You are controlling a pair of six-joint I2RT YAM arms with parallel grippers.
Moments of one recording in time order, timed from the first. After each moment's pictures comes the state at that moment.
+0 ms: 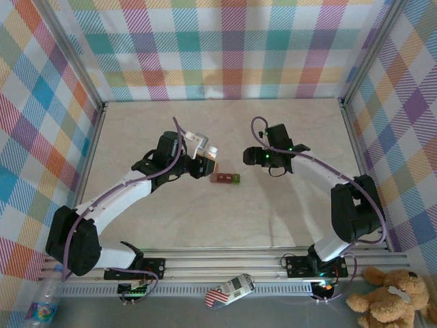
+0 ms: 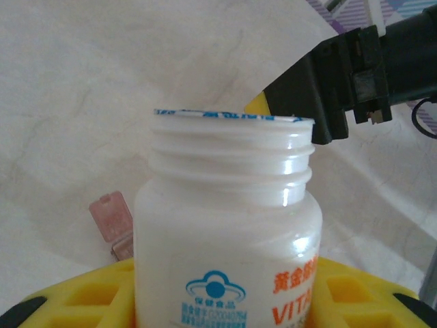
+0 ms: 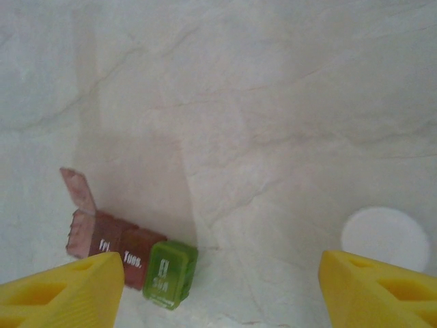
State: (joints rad) left arm -0.52 1.34 0.96 -0.25 0.38 -0.16; right arm 0.43 1.59 1.06 -0.38 -0.19 0.39
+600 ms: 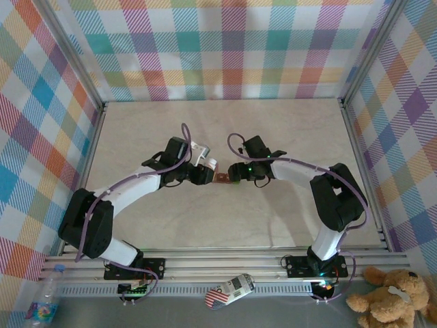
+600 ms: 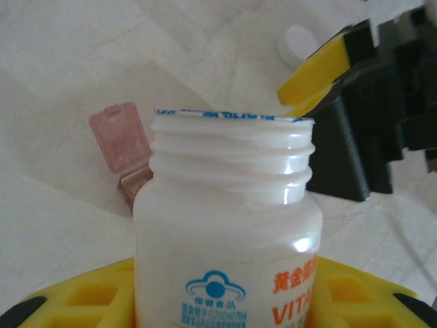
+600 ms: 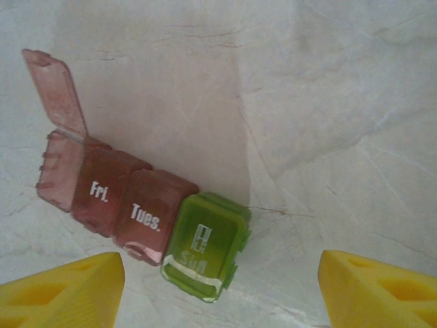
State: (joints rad) left arm -0.49 1.49 0.93 -0.29 0.40 -0.15; right arm 0.57 1.74 1.07 -0.38 -0.16 0.39
